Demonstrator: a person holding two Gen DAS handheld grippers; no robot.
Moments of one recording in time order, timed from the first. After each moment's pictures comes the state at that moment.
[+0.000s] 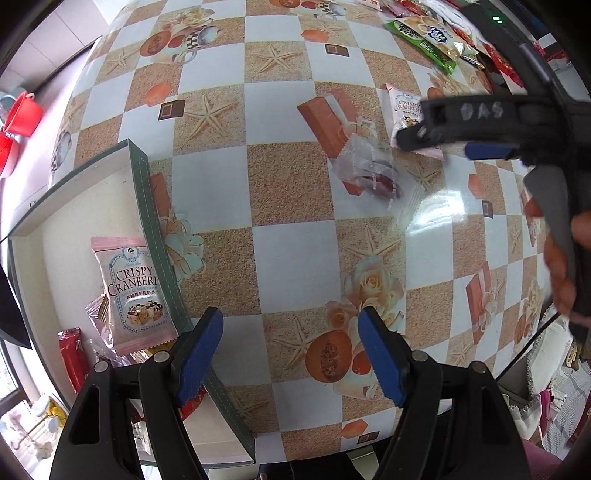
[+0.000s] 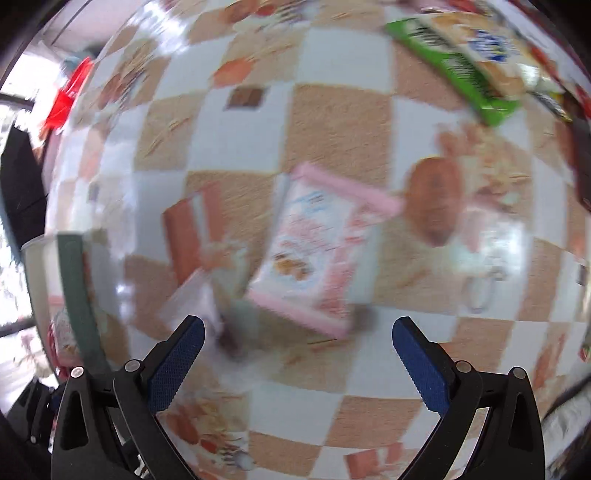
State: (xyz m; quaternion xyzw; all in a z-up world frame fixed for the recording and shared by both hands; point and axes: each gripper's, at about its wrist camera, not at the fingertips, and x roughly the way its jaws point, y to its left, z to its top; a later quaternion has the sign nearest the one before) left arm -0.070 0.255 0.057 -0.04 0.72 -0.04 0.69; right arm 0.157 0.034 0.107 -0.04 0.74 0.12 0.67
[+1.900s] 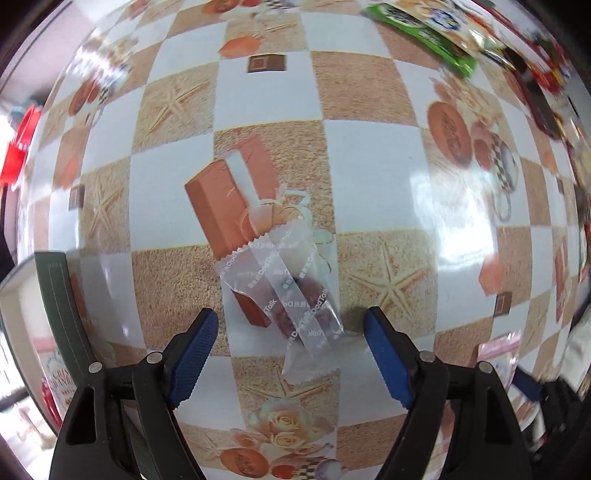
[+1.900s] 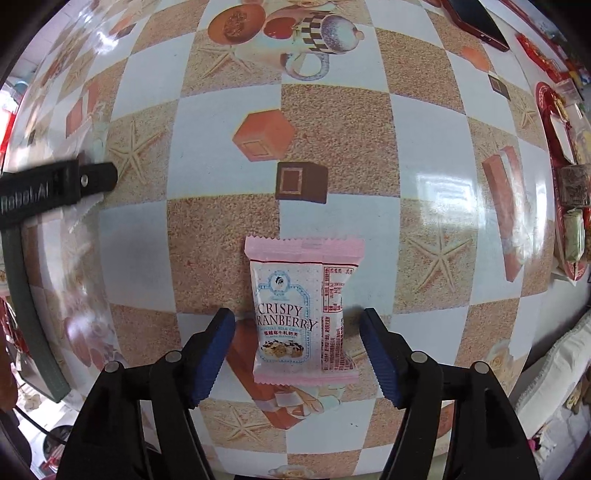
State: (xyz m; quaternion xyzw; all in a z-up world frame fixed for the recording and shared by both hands) left arm 0.016 0.155 0.011 0.00 0.71 0.00 0.70; right arm 0.019 -0.015 0.067 -0.04 0.76 0.03 0.65
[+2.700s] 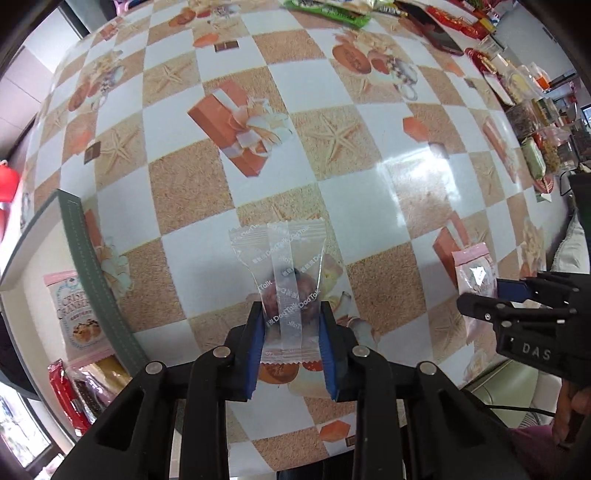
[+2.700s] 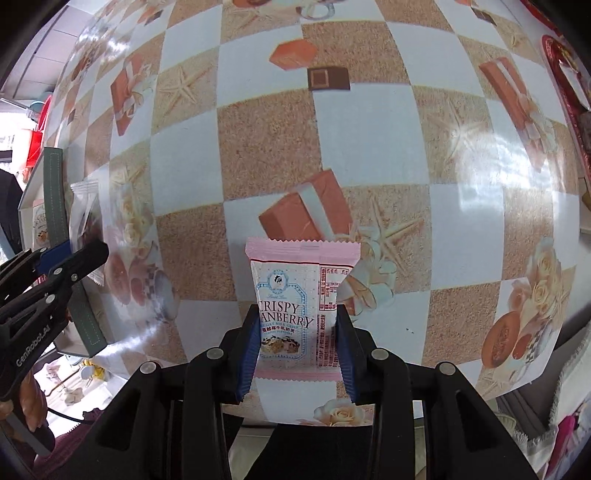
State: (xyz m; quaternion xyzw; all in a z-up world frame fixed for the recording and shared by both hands) left arm -0.092 0.166 0.064 0.04 0.69 -0.11 0.71; right arm -0.031 -0.010 0.086 0.04 0.78 0.06 0.63
